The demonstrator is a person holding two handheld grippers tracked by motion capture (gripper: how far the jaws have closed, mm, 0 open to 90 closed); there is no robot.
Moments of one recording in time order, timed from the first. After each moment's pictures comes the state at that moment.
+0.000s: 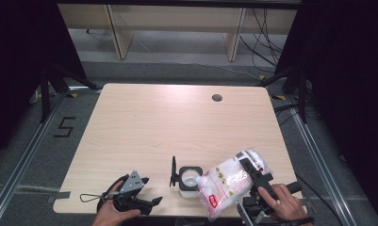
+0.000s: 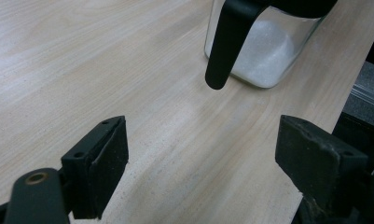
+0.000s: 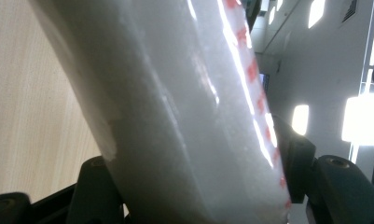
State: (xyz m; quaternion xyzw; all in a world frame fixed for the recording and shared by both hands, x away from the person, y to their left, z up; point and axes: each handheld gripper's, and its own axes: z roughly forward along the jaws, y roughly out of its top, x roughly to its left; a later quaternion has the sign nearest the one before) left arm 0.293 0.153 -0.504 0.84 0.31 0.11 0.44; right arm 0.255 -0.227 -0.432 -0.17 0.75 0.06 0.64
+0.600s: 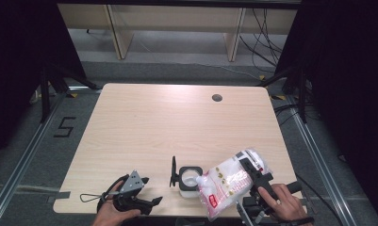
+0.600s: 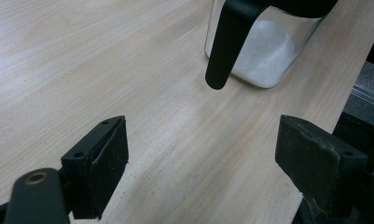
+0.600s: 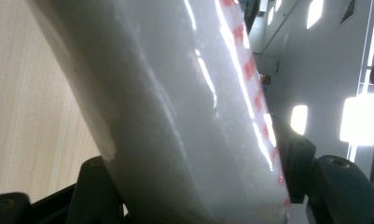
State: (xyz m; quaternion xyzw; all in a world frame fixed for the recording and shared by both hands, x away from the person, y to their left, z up) left arm 0.291 0.152 -0.504 0.83 0.32 0.11 0.44; right arm 0.255 -0.227 -0.433 -0.16 0.75 0.07 0.64
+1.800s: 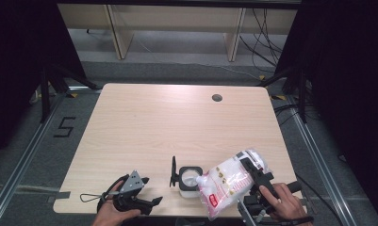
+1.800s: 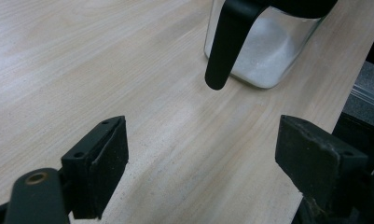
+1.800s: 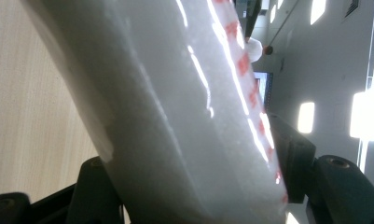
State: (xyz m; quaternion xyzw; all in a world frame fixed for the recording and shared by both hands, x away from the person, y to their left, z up) left arm 0.292 0.152 -0.505 0.83 0.32 0.11 0.44; right arm 0.257 -0.230 -0.432 -0.16 0.75 0.07 0.64
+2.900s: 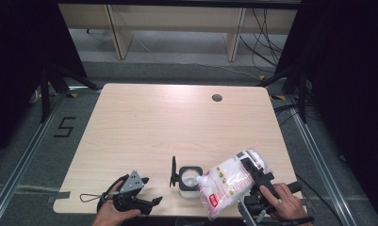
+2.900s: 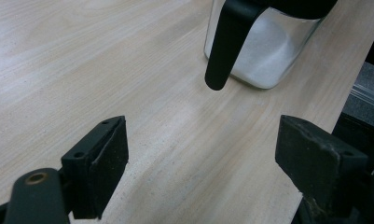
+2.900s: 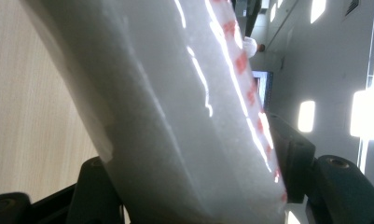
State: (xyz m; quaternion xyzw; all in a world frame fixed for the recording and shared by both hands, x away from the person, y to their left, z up) left arm 0.292 0.152 -0.504 0.83 0.32 0.11 0.44; right arm 0.257 -0.230 -0.432 -0.15 0.76 0.08 0.63
